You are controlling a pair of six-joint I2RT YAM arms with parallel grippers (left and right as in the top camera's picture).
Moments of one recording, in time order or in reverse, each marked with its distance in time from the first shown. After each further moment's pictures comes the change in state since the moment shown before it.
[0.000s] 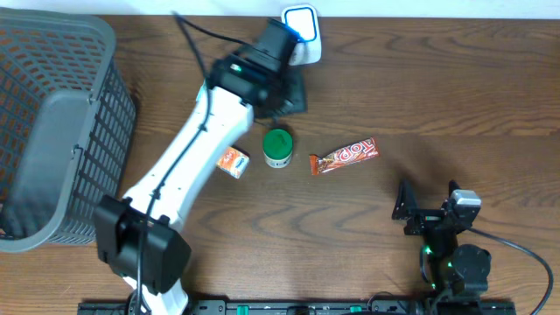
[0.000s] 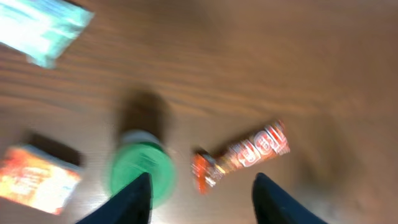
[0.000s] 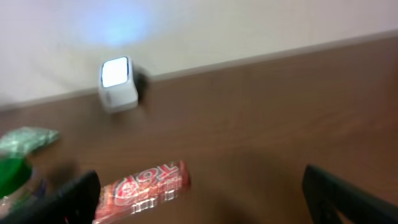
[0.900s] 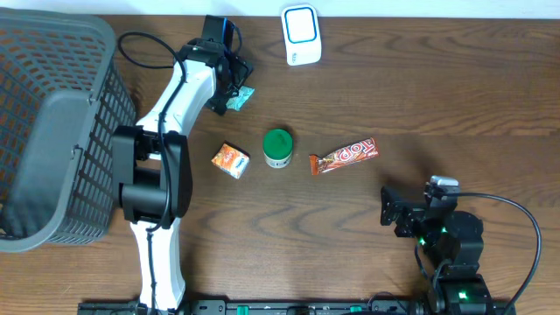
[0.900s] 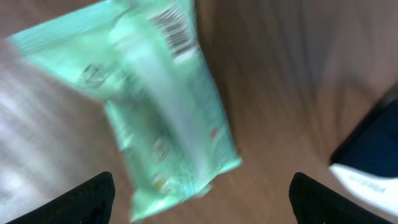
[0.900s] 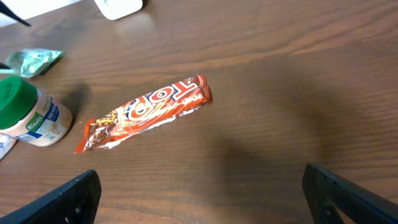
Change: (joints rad) left arm 0.267 0.359 0.000 0.282 -0.053 -0.550; right arm 0.000 0.417 0.106 -0.024 -0.141 0.032
